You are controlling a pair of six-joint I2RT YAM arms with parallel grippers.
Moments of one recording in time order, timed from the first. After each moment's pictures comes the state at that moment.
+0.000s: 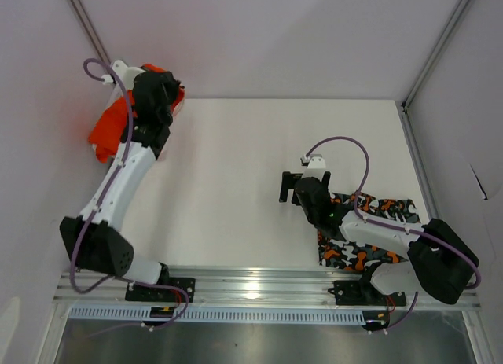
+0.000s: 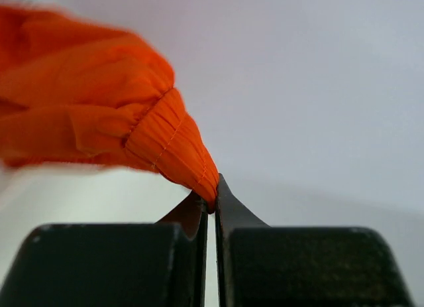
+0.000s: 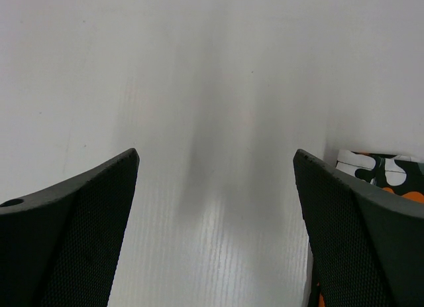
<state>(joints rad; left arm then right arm) -0.13 1.51 1.45 -0.11 -0.44 -0.96 0.82 1.31 0.61 0.20 0.57 0.47</state>
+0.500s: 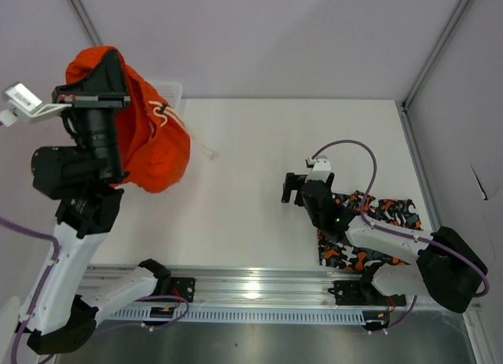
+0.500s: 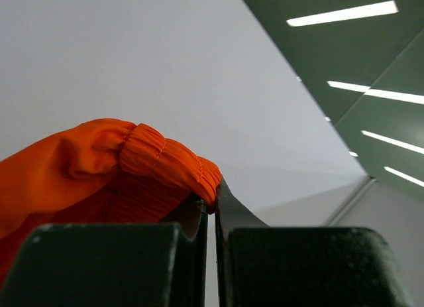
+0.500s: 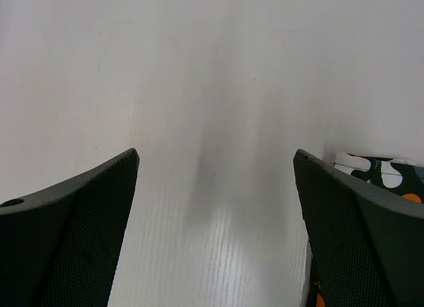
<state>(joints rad) -0.49 0.96 1.45 0.20 -0.55 -0.51 0.82 1.26 0.57 0.24 0.56 0.45</state>
